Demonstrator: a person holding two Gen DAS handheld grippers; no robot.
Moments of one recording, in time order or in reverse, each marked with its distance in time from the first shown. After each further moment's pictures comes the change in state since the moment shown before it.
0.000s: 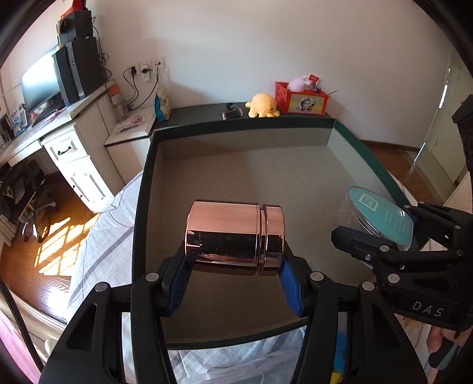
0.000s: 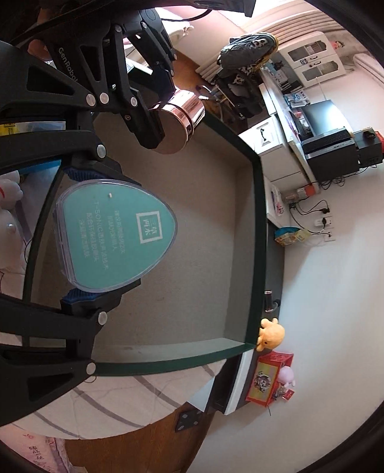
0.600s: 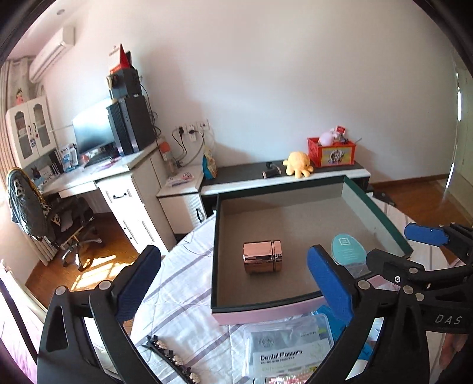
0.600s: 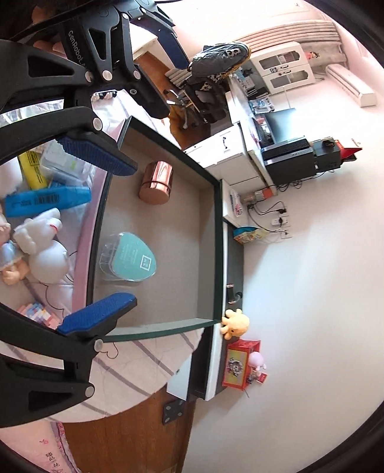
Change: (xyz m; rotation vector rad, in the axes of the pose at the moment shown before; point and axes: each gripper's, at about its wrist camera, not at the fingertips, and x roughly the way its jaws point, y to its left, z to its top) left arm -0.129 -0.003 -0.035 0.002 -0.353 0.226; right arm -0.109 0.026 -0.045 0.017 -0.263 -0.026
